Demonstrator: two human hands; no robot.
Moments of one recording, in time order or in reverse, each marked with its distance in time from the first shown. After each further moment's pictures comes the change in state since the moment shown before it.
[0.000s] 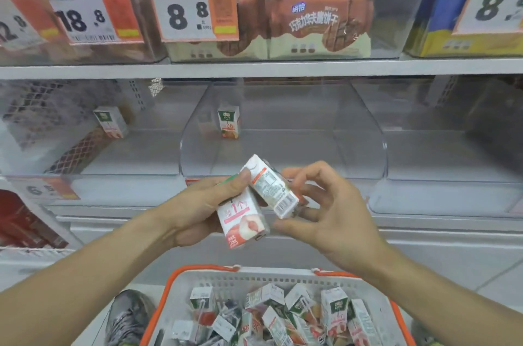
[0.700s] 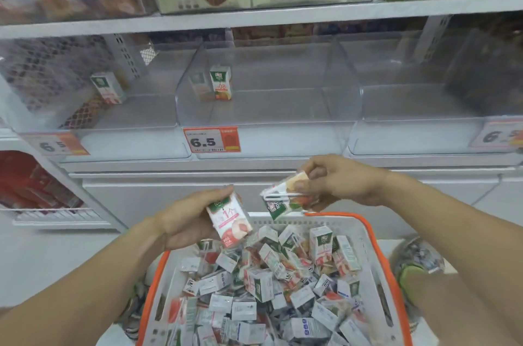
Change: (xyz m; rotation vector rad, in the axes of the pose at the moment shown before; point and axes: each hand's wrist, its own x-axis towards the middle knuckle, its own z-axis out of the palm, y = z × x) left_hand -0.040 -0.094 -0.001 -0.131 -0.020 -0.224; right_hand -0.019 0.023 -0.047 -0.227 -0.308 0.662
